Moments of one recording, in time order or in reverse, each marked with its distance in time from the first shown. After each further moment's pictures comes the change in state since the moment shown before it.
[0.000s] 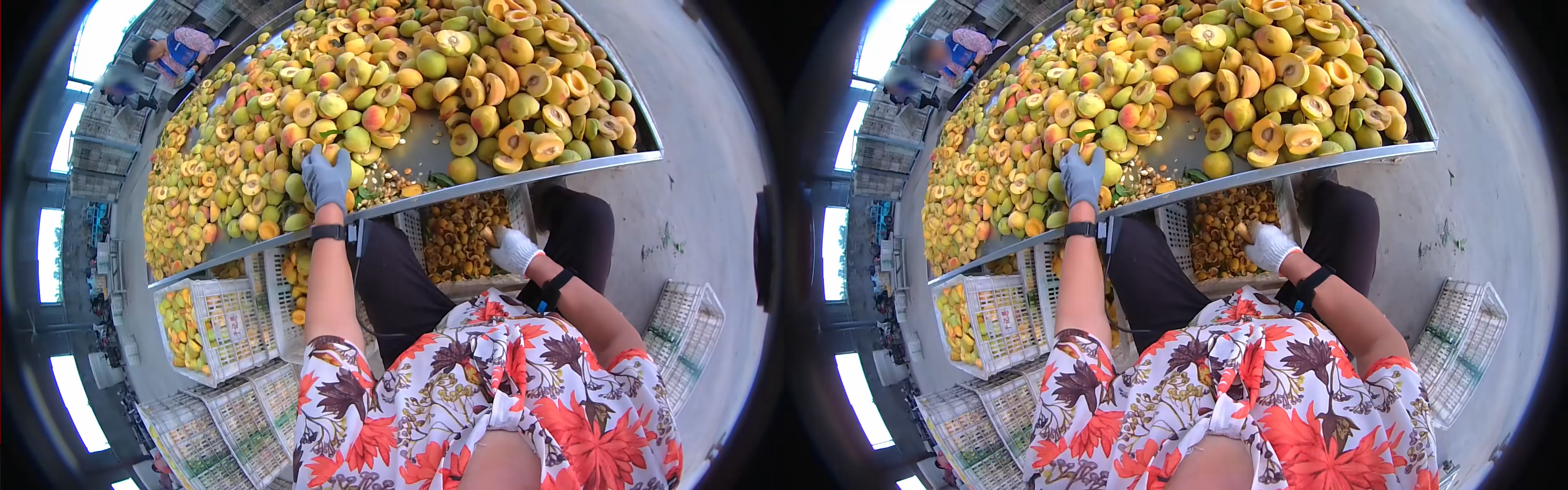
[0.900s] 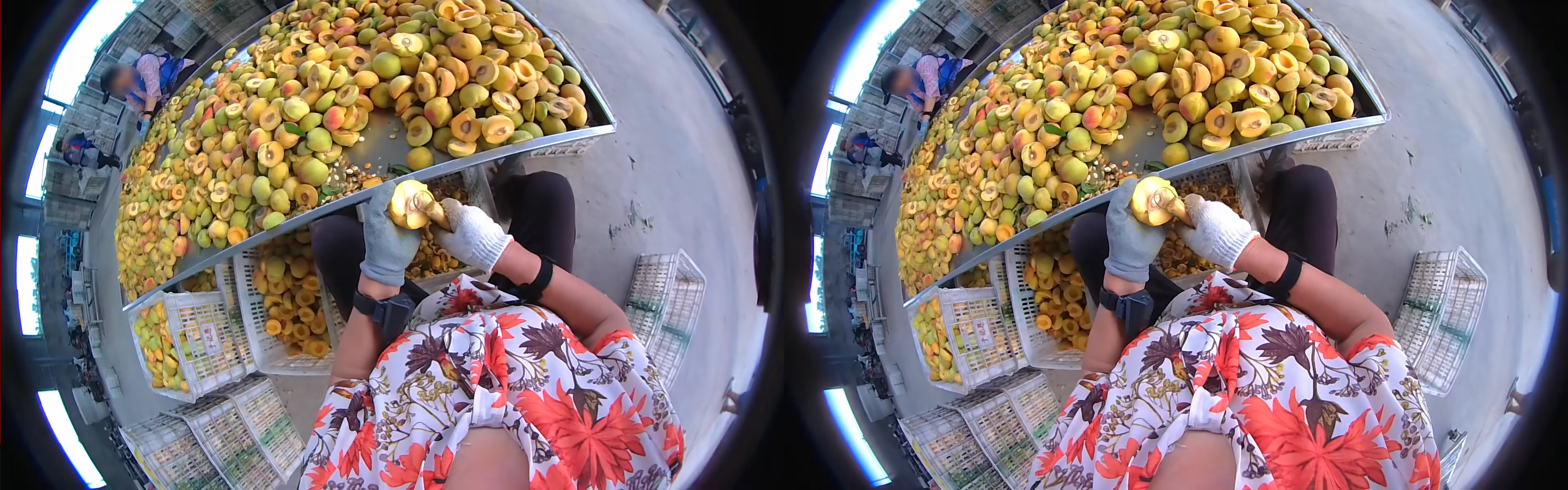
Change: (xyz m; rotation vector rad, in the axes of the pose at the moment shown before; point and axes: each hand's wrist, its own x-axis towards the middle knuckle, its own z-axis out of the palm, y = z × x) left_hand -0.178 0.116 -0.025 -1.905 -0.724 -0.462; right_hand -0.057 -0.083 -0.044 0.089 0.233 -0.221
